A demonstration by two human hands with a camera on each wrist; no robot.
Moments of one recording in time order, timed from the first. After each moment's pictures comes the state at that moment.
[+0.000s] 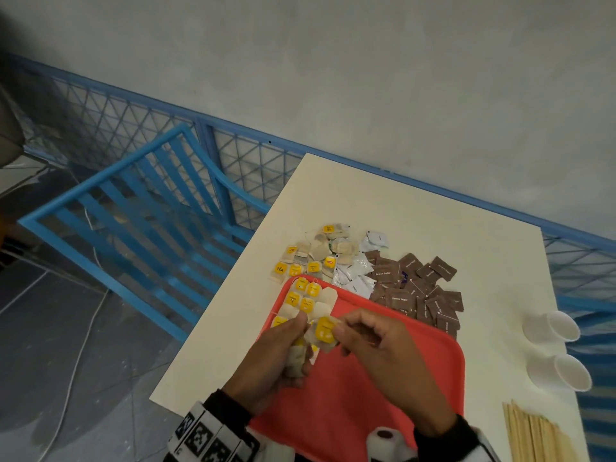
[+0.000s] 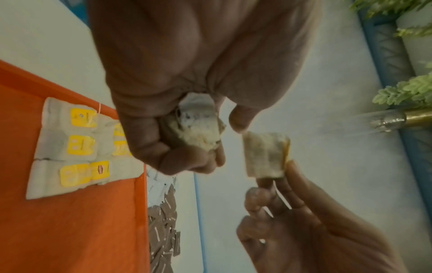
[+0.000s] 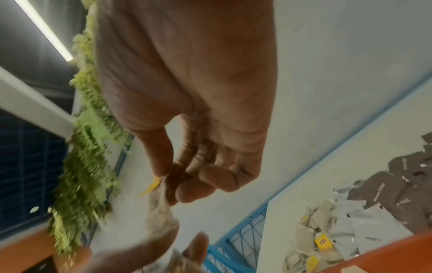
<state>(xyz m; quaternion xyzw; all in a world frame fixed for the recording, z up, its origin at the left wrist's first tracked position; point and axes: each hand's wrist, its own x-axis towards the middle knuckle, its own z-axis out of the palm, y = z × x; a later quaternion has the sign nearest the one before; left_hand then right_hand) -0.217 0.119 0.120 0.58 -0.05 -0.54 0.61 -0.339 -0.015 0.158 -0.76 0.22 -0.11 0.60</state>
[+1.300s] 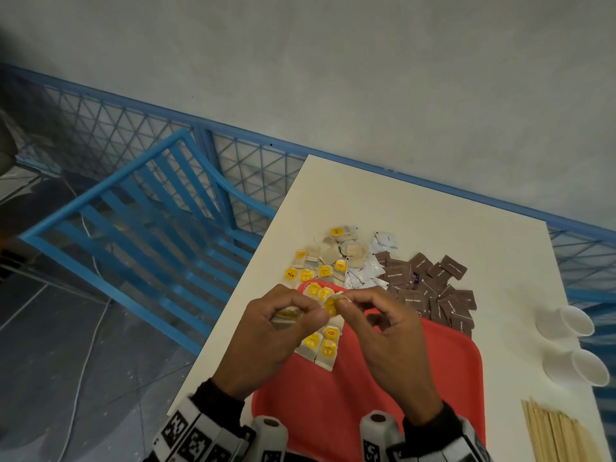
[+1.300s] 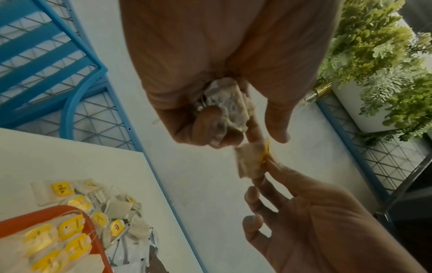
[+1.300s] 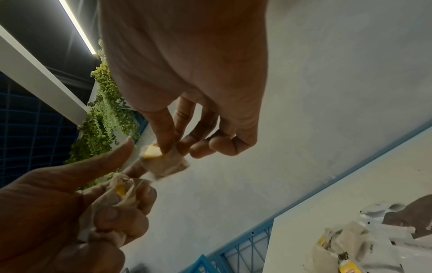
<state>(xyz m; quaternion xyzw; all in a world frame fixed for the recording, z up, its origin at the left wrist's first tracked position) -0.166 0.136 0.160 0.65 -0.33 -0.28 0.63 -0.296 0.007 0.165 -0.75 0.24 -0.30 0.53</state>
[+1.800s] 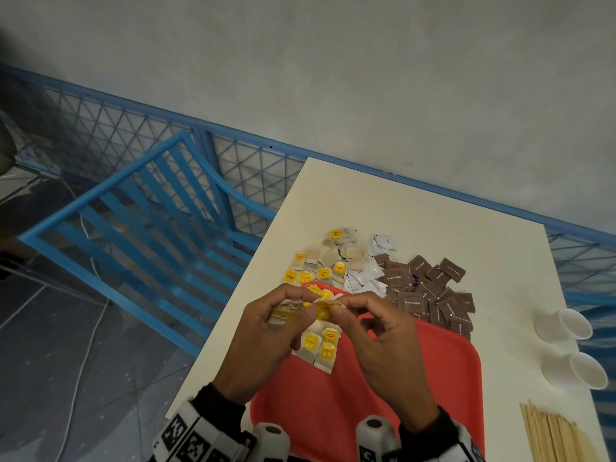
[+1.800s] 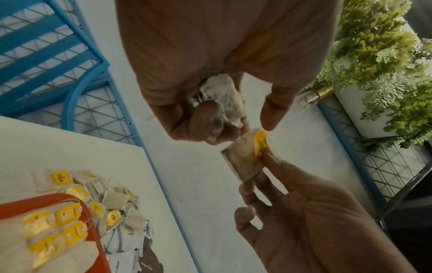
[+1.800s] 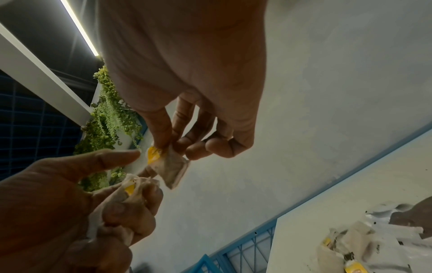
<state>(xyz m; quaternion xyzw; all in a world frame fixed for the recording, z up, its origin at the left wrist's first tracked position) -0.170 0.137 0.161 0.62 -0.29 -0.32 0.66 -0.294 0.012 0.164 -0.75 0.23 -0.29 0.55</state>
